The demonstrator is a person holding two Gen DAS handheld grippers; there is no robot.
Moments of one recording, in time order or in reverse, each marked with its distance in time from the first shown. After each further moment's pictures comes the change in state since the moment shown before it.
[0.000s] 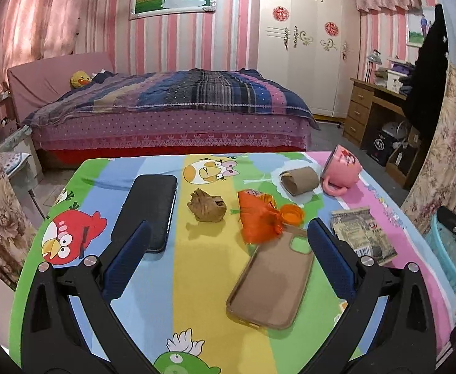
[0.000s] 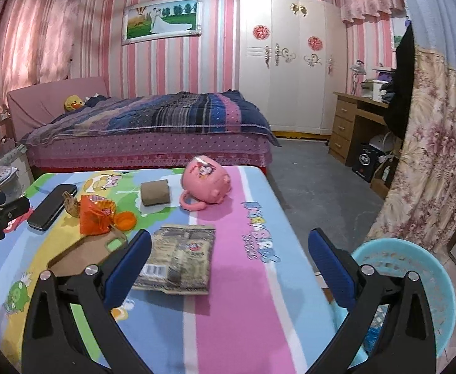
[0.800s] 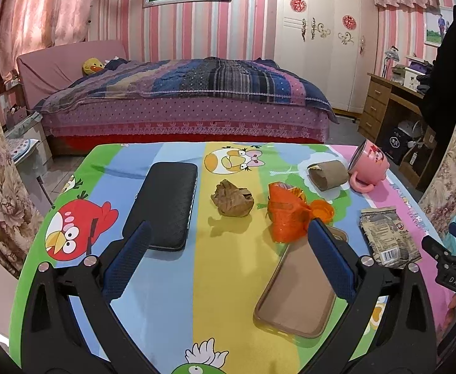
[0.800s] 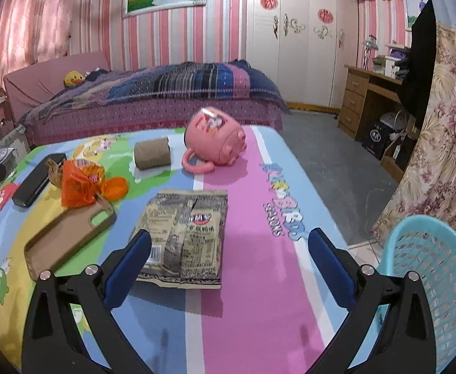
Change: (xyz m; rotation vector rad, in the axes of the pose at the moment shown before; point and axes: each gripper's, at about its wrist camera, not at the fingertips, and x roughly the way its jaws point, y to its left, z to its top) left arm 0.029 0.019 -0.005 -0.030 0.059 0.065; right arm 0.062 0.009 -0.032 -0.012 0.154 0.014
